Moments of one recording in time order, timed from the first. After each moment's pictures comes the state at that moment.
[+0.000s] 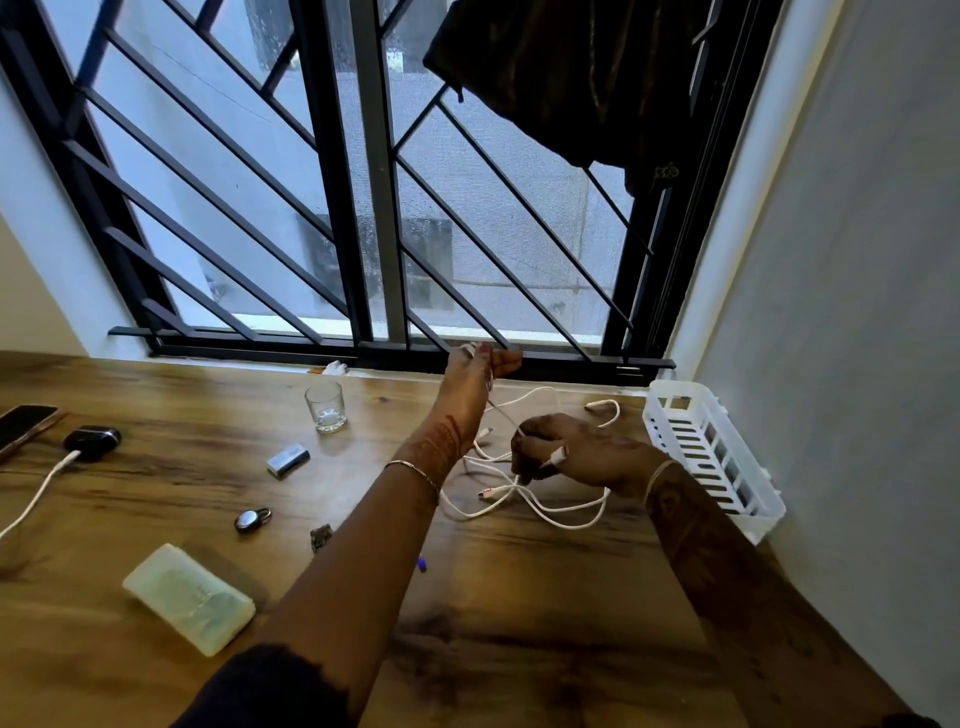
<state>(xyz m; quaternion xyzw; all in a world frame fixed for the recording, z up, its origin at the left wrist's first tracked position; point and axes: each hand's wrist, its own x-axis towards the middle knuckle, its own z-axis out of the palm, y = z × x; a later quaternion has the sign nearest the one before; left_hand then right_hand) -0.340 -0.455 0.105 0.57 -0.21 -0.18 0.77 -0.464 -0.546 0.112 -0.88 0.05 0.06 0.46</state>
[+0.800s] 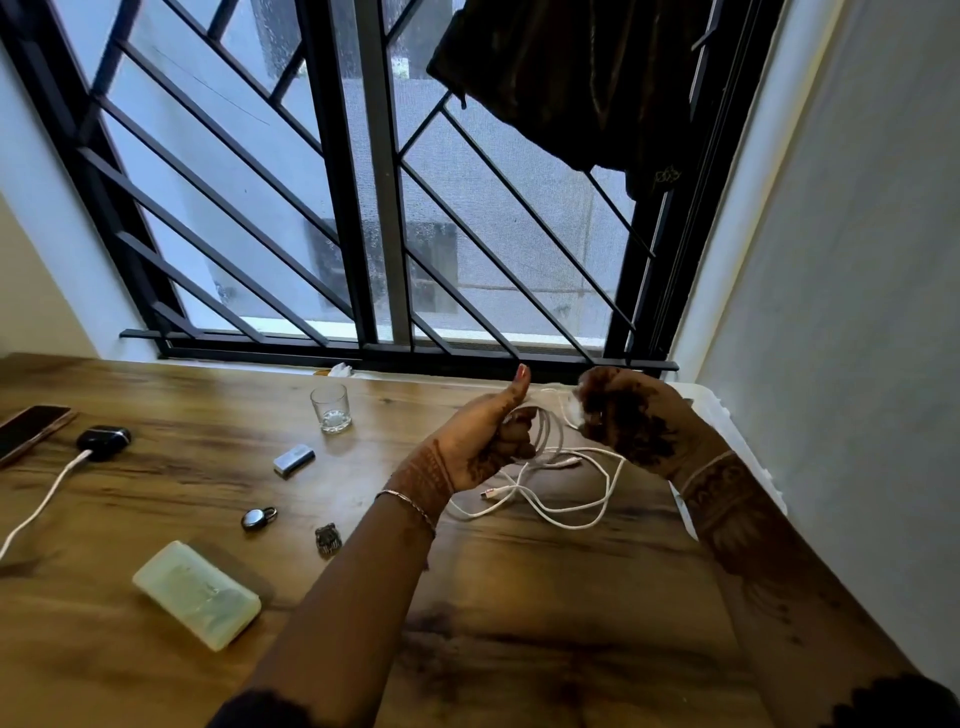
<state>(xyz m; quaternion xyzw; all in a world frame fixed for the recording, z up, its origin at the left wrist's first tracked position) -0.369 -0.429 0.094 0.48 -0.26 -0.46 0.70 -0.478 -0.602 0.116 -0.55 0.01 -0.02 0.83</state>
